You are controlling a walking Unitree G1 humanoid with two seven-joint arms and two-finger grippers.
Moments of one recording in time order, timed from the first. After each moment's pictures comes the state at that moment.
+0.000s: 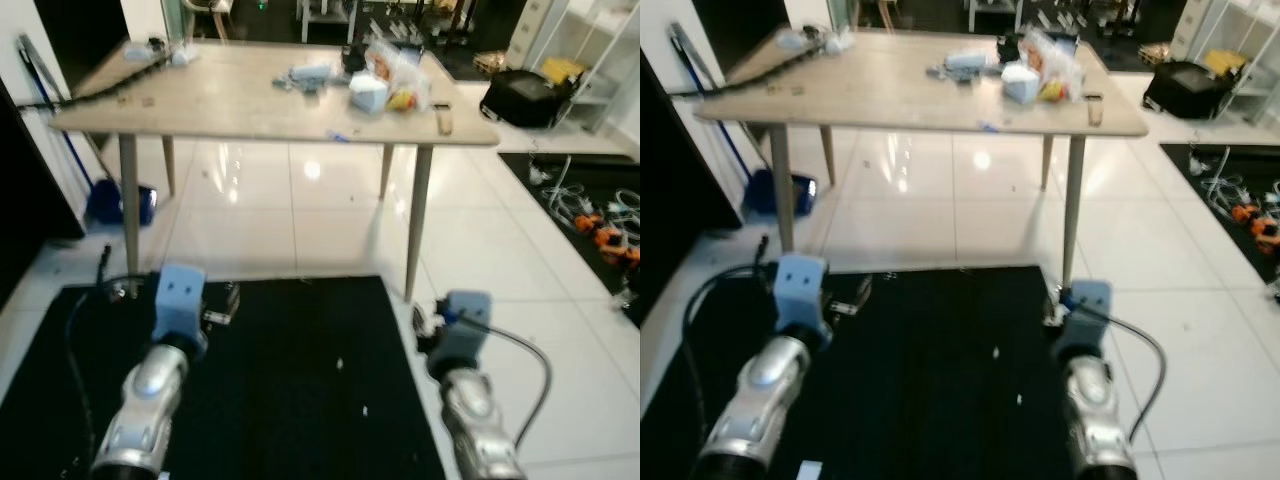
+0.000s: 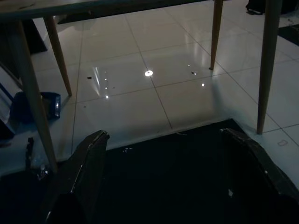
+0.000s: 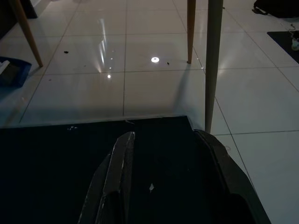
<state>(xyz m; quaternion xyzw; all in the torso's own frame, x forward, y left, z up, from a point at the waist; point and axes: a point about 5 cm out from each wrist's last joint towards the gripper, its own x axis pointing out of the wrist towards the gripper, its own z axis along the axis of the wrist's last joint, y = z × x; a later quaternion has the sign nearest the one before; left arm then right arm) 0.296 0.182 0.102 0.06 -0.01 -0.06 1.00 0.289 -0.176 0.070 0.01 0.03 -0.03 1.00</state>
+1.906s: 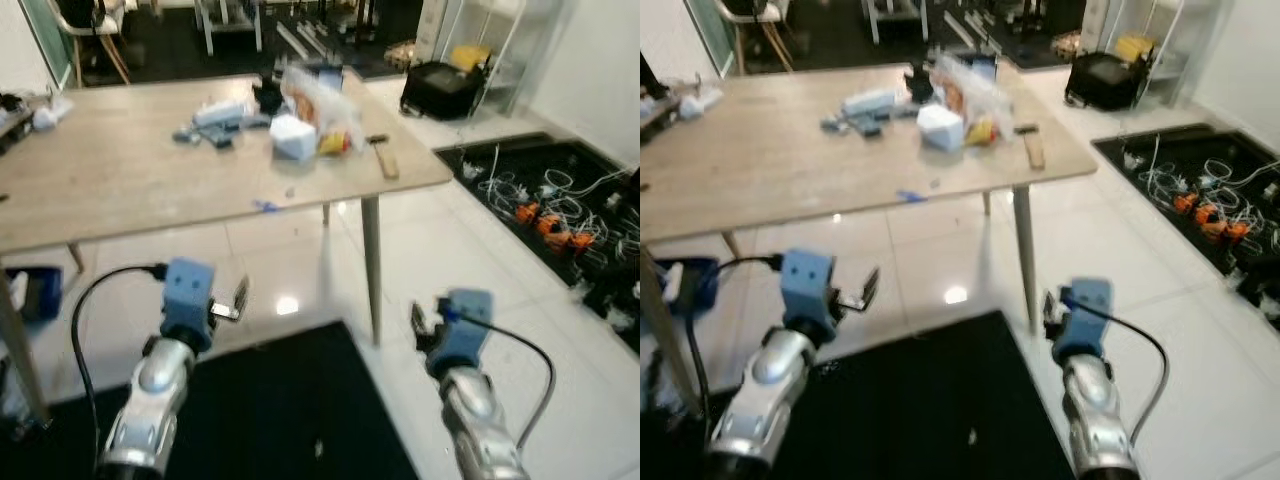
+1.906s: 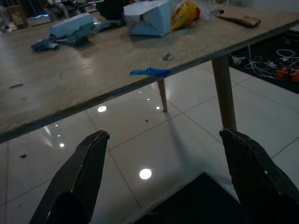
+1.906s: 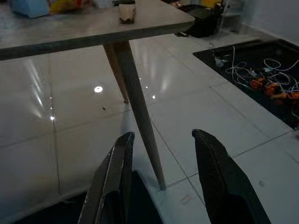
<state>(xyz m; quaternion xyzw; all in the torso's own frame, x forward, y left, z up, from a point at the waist) 0.296 0.167 0.118 0.07 -0.04 -0.08 0.99 0.293 -0.189 0.087 0.02 0.00 -0.05 1.00</state>
